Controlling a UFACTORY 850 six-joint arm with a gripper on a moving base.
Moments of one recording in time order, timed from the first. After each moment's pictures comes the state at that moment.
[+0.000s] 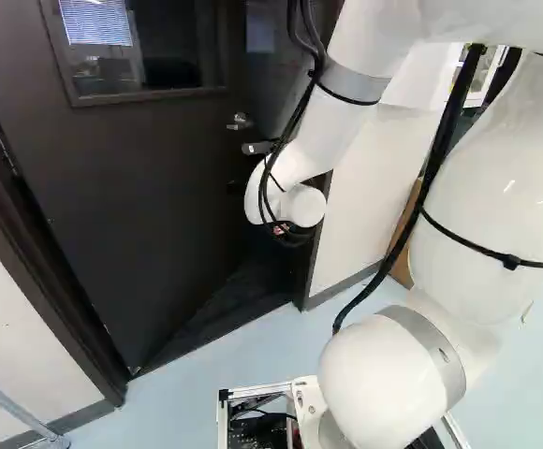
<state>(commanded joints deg) 15.7 -1.3 -24.5 2.6 50.3 0.0</state>
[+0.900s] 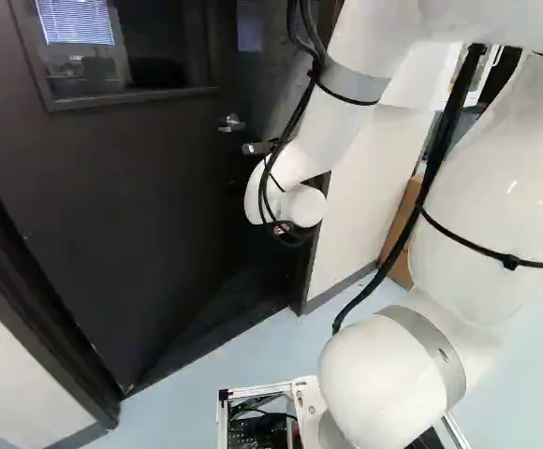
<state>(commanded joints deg) 15.7 -1.3 -24.5 2.6 50.3 0.0</state>
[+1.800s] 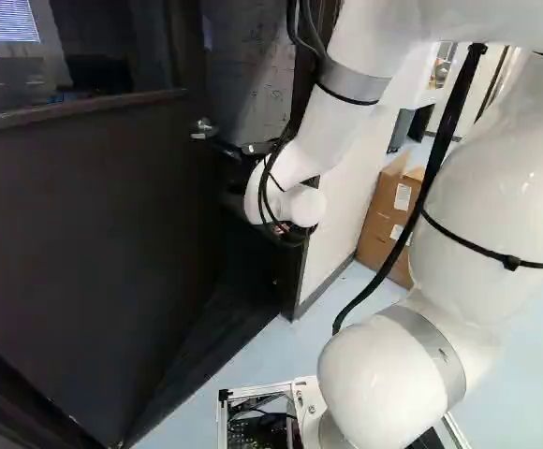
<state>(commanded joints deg) 15.7 -1.3 -24.5 2.6 50.3 0.0</state>
